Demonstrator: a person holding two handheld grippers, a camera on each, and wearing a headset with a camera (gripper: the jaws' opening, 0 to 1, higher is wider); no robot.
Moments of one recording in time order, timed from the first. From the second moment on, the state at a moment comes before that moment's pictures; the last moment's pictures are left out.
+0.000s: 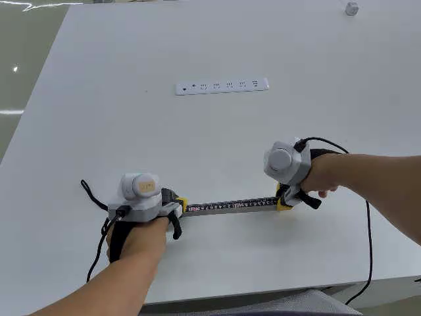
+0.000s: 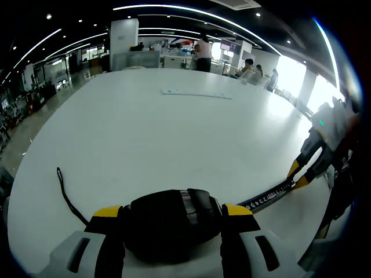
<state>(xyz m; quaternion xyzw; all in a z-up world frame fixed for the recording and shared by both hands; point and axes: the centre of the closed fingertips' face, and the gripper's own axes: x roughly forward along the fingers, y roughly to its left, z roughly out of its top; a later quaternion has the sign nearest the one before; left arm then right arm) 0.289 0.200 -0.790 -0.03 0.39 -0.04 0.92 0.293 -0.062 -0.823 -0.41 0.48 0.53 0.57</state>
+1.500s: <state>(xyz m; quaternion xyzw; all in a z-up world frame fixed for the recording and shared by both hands) 0.288 0.200 -0.791 -0.01 0.38 -0.06 0.92 0.291 -0.056 -0.822 -0.41 0.47 0.53 0.57</state>
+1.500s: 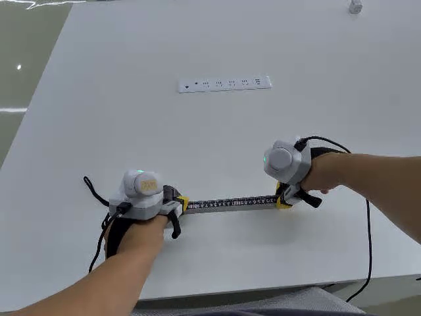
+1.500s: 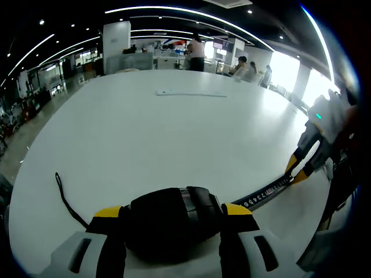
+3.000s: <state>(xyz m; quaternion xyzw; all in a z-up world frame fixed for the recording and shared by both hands) 0.288 0.200 -0.790 -0.01 0.38 -0.06 0.92 0.288 -0.037 -0.822 -0.39 0.47 0.54 0.59</state>
